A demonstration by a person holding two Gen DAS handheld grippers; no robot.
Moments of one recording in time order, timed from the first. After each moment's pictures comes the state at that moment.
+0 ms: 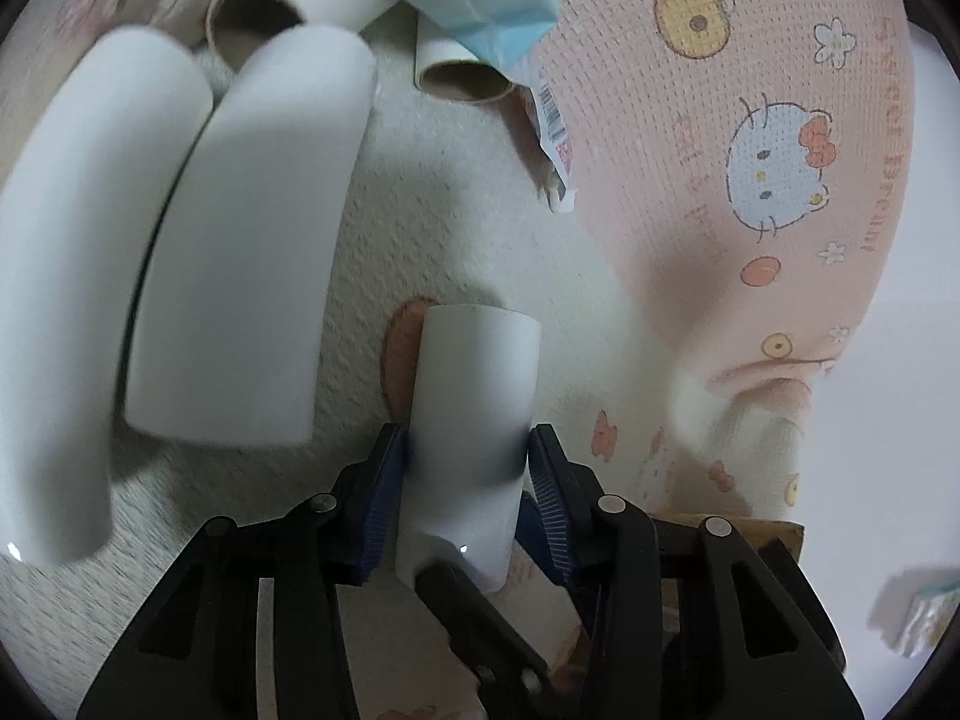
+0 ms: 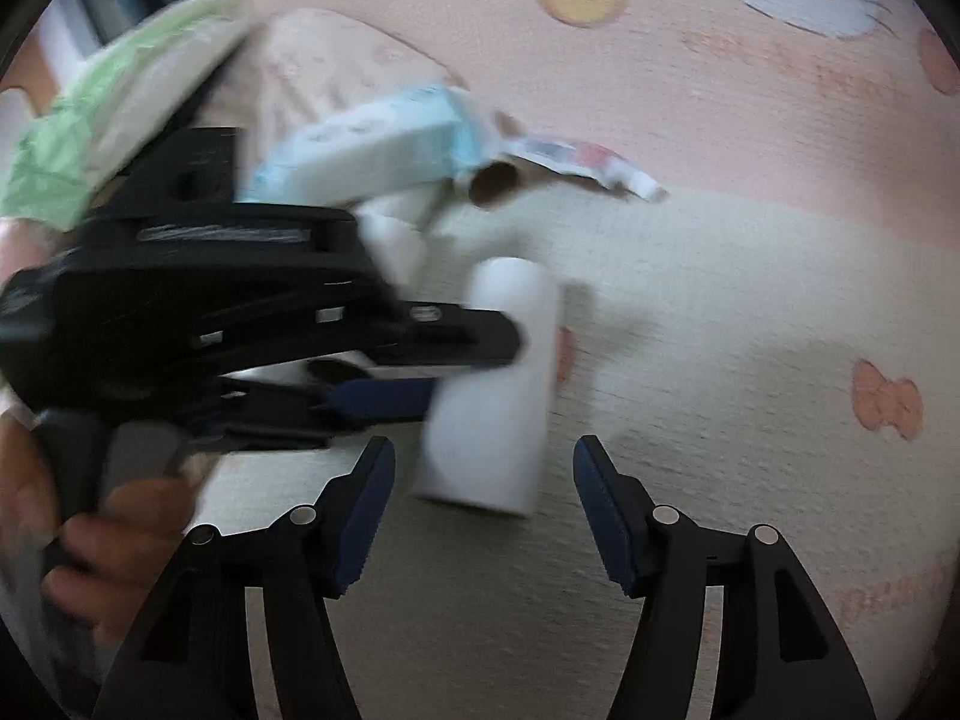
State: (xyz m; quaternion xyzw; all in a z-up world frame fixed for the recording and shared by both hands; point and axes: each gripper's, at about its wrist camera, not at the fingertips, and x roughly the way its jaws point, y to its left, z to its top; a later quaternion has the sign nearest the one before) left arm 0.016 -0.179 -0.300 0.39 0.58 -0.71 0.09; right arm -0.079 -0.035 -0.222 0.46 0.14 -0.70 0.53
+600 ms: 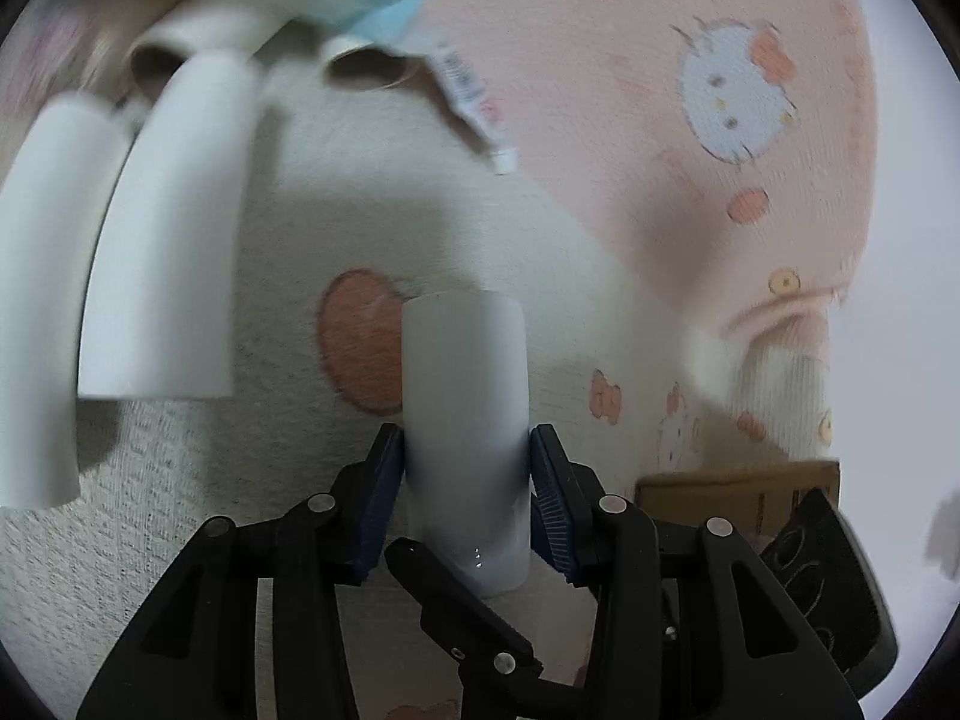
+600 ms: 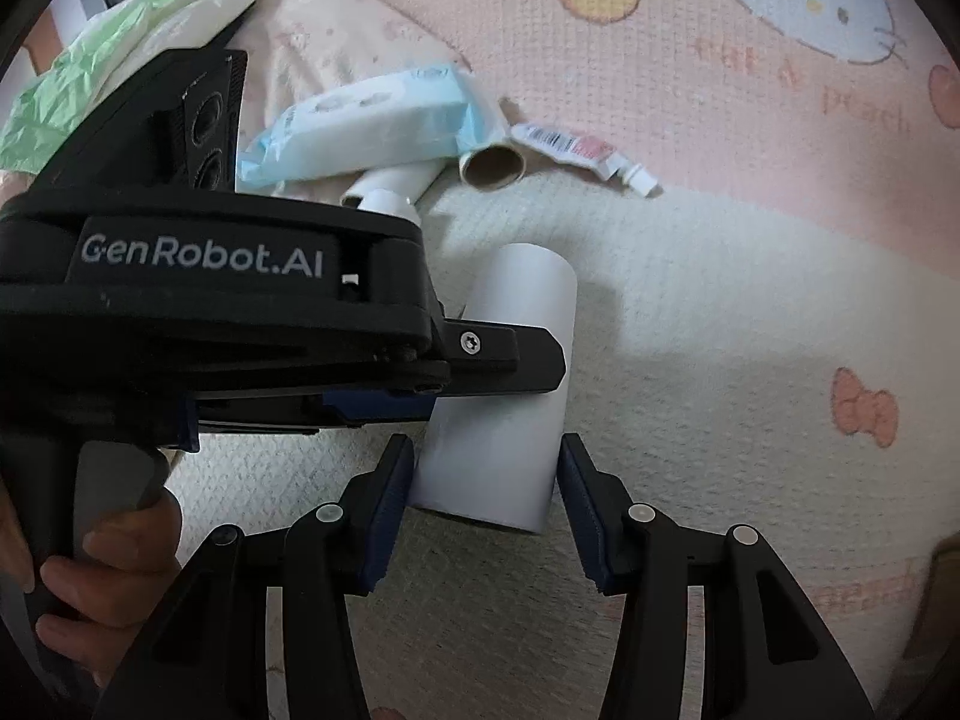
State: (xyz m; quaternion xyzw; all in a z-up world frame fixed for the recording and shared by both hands) left arm -0.001 -0.152 -0.272 0.42 0.49 -0.76 0.07; right arm -0.073 -0.025 -0.212 0.44 0.18 -0.70 0.53
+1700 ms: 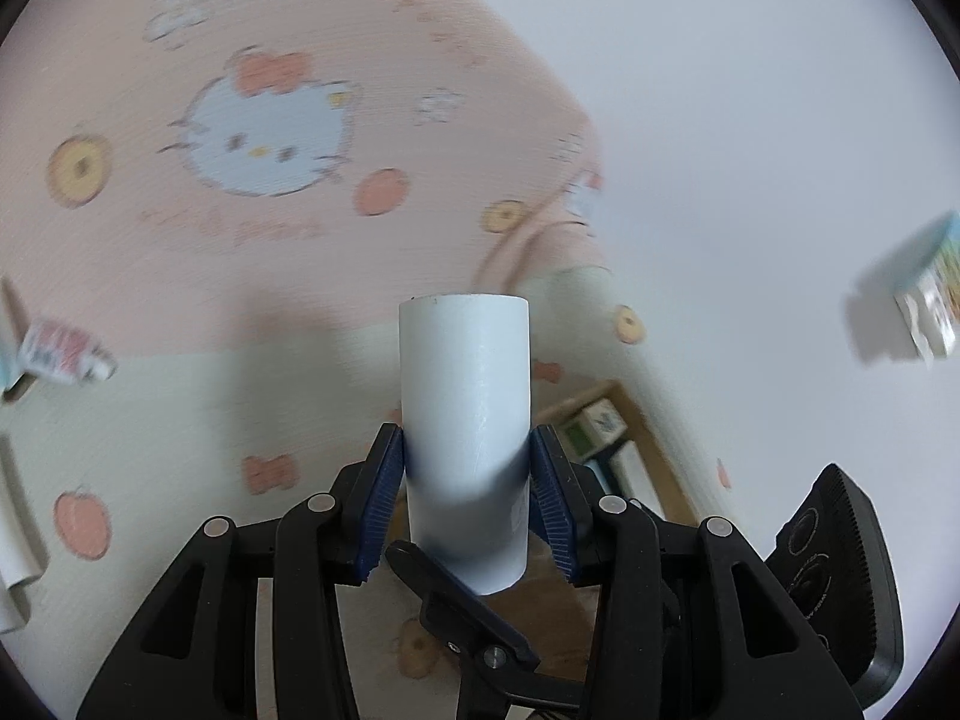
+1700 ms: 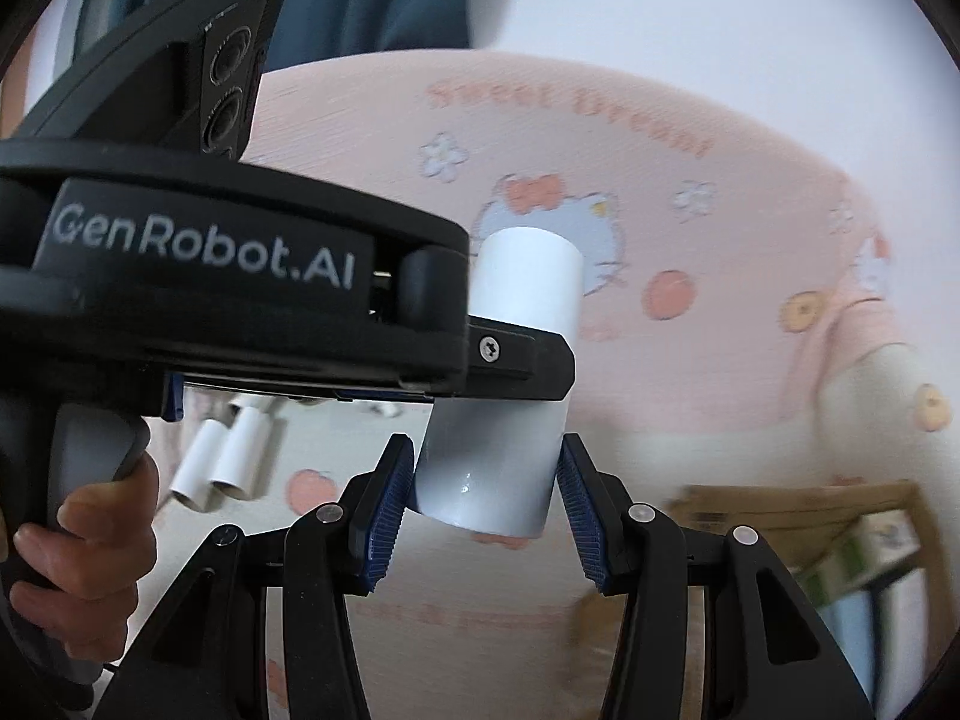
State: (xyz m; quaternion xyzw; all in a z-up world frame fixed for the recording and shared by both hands) left arm -0.063 -0.013 -0.072 0.33 0.32 -0.88 -0.13; right arm -0.099 0.104 -0.020 0.26 0.18 -0.86 0.39
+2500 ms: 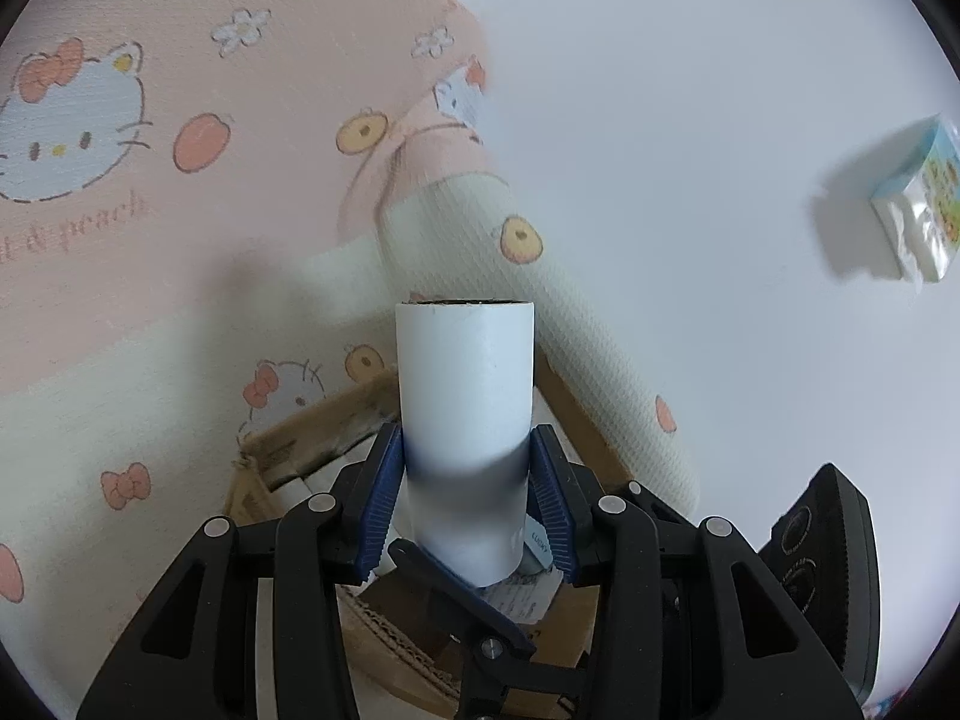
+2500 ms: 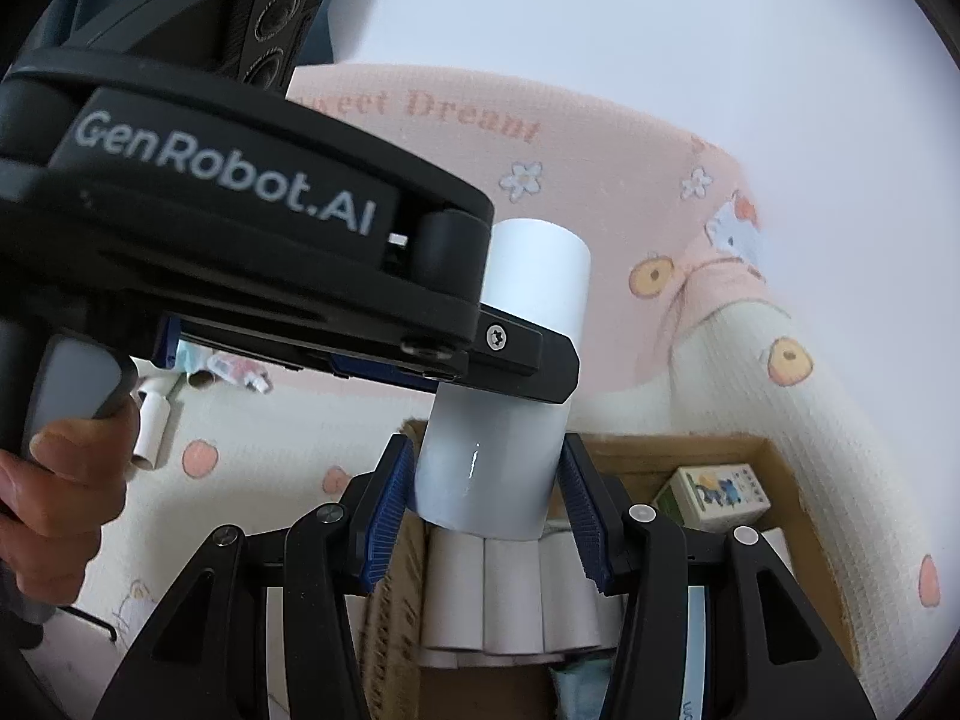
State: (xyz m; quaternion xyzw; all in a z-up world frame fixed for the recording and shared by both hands) left arm -0.131 0.104 -0.048 0.40 0.26 -0.85 -0.23; right arm -0.143 0.211 0.010 0.27 0.19 -0.89 0.31
